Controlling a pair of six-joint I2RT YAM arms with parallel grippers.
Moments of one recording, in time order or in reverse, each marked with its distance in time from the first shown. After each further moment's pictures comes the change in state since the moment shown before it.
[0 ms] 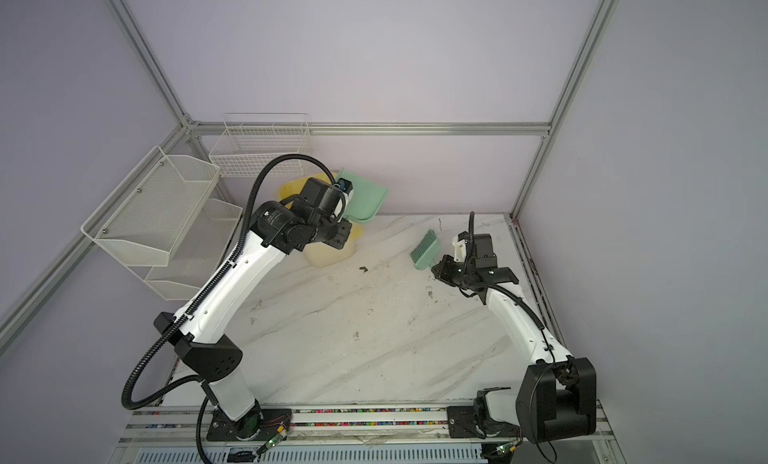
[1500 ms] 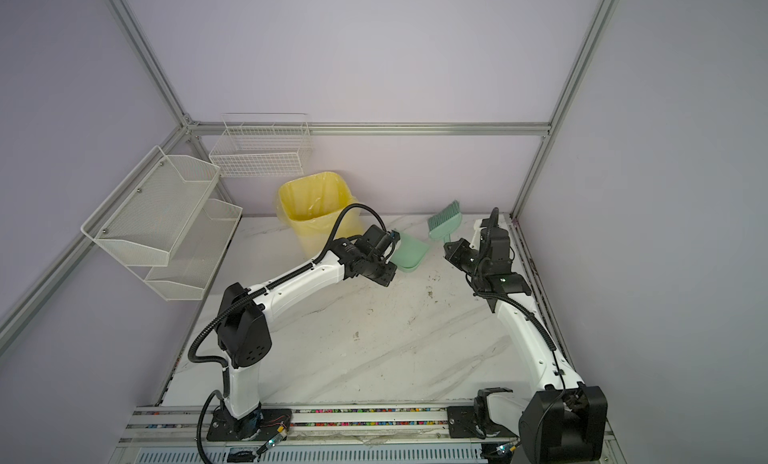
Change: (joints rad) left arm -0.088 0.212 -0.393 0.407 0.274 -0.128; right arm -0.042 -0.113 -0.019 0.237 0.078 0.225
